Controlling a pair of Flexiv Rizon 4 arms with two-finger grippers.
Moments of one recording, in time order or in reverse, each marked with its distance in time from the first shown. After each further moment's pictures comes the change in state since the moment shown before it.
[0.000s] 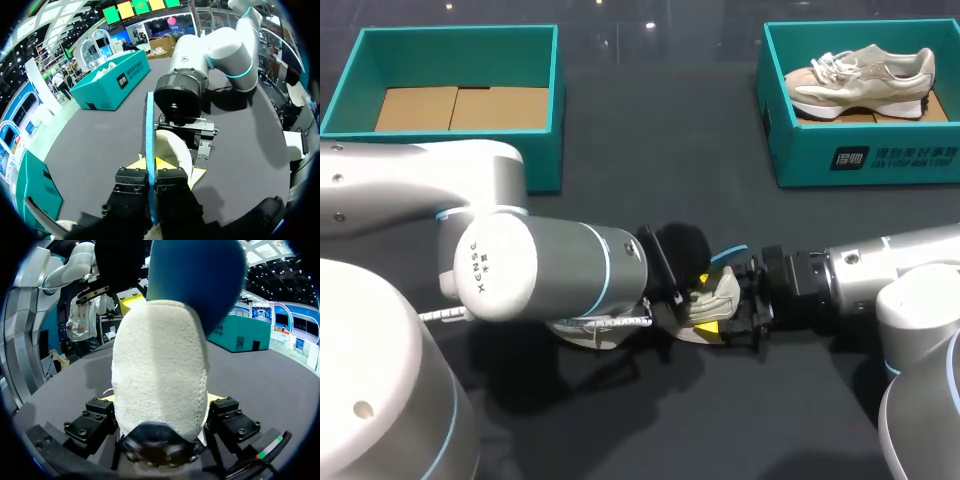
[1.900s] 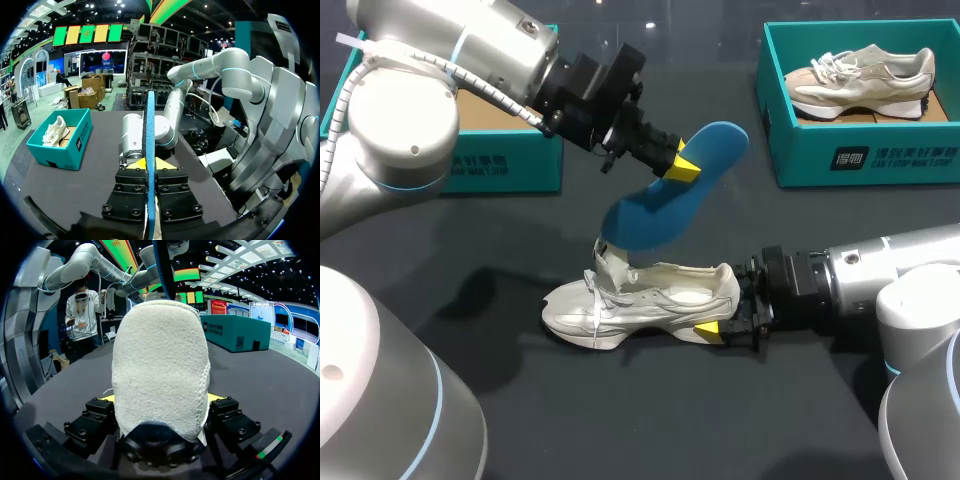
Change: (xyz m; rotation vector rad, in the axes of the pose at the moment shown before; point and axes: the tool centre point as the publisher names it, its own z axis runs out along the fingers) left arm -0.057 -0.124 -0.149 0.333 0.723 0.086; right arm 0.000 0.000 0.000 0.000 0.000 0.000
